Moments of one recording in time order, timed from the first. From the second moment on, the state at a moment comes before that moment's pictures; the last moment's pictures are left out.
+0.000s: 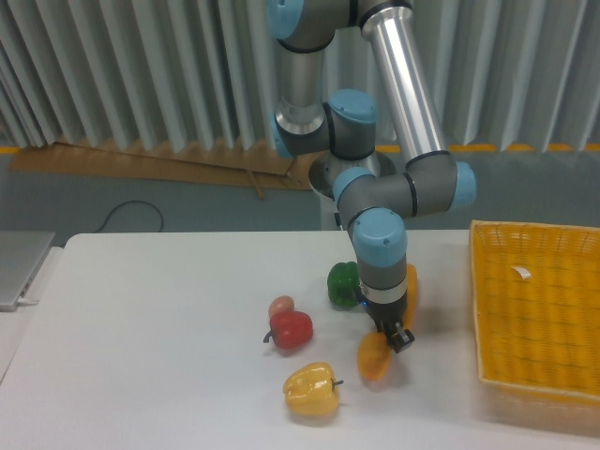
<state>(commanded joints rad) 2.41 -1.97 -1.69 -1.10 1.68 1.32</state>
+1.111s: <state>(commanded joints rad) 2.44 -1.93 -1.63 -1.11 1.69 1.33</state>
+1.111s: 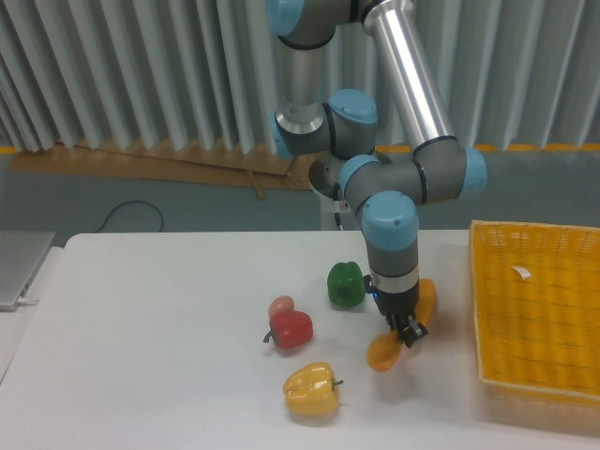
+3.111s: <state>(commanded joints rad) 2.74 -1.82 -1.52 -1.42 1.58 1.54</state>
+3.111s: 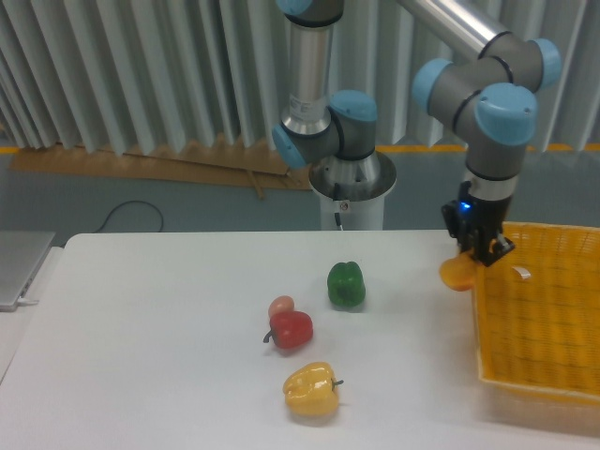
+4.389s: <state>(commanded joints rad) 2.83 -1.90 -1.51 -1.32 1.58 1.70</state>
